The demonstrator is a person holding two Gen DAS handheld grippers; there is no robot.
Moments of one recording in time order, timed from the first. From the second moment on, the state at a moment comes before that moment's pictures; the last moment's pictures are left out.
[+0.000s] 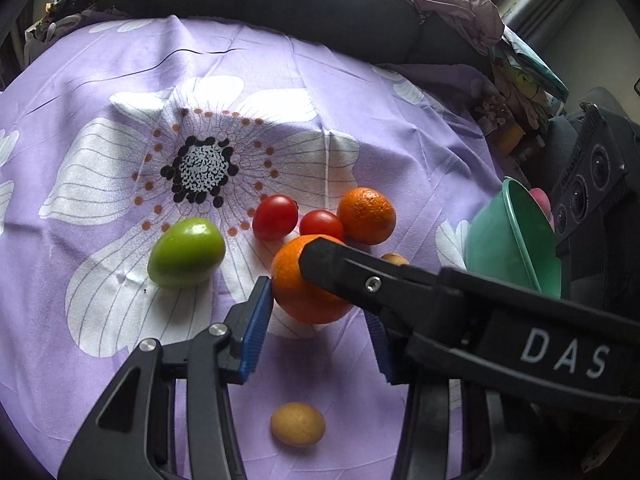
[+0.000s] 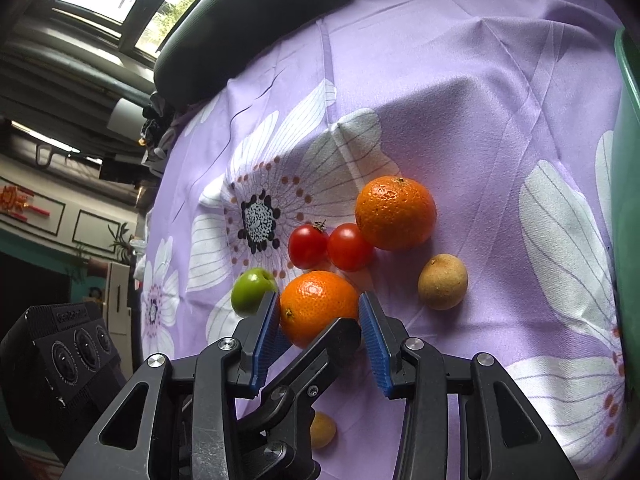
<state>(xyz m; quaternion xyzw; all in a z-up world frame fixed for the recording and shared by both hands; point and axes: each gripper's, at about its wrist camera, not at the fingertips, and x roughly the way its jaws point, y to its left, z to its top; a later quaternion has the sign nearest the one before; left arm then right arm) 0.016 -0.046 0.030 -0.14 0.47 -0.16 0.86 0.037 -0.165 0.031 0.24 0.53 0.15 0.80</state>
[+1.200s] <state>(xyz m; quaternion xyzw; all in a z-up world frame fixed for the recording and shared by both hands) -0.022 -0.199 0.117 0.01 0.33 -0.32 0.89 -0.055 -0.307 0.121 0.33 0.32 0.07 0.88</state>
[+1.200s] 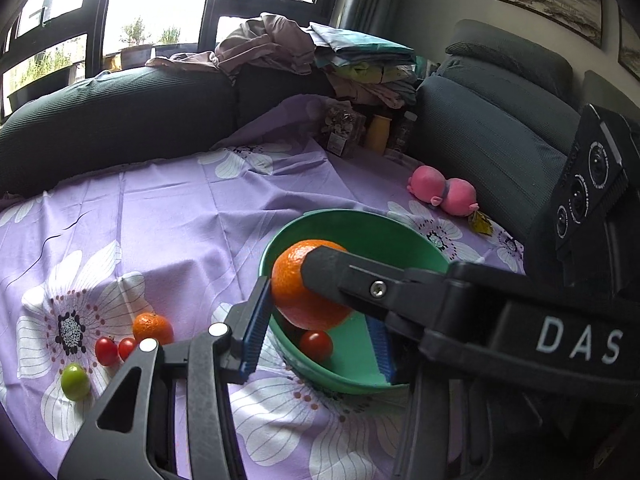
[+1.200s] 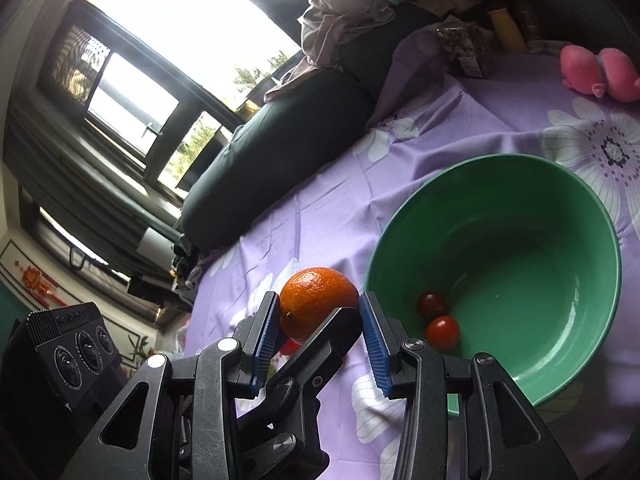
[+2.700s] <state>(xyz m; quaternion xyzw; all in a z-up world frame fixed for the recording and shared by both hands) -0.006 -0.267 0.069 0.00 0.42 -0.39 0.82 -0.070 -0.369 0.086 0.37 0.38 -0.06 0.85</state>
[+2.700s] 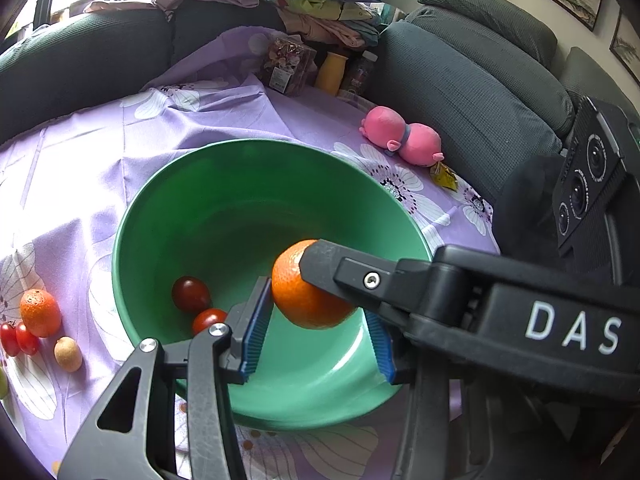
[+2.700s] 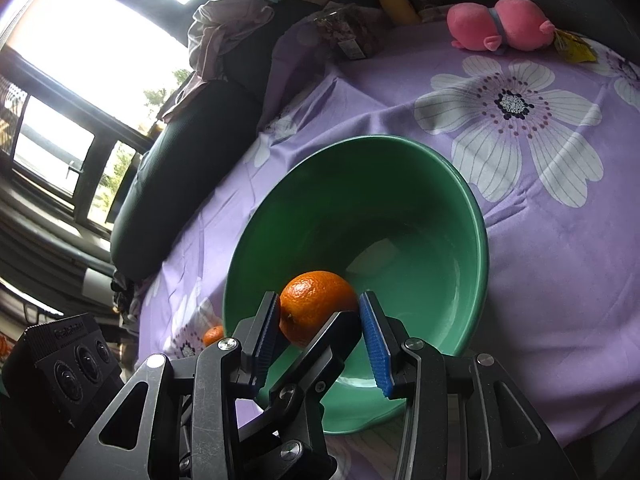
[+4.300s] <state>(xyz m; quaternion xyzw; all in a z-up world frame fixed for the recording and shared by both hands) 0.015 0.016 0.038 -0.12 0.47 -0.05 0.87 0.049 -0.179 0.058 0.17 0.47 0.02 0.87</state>
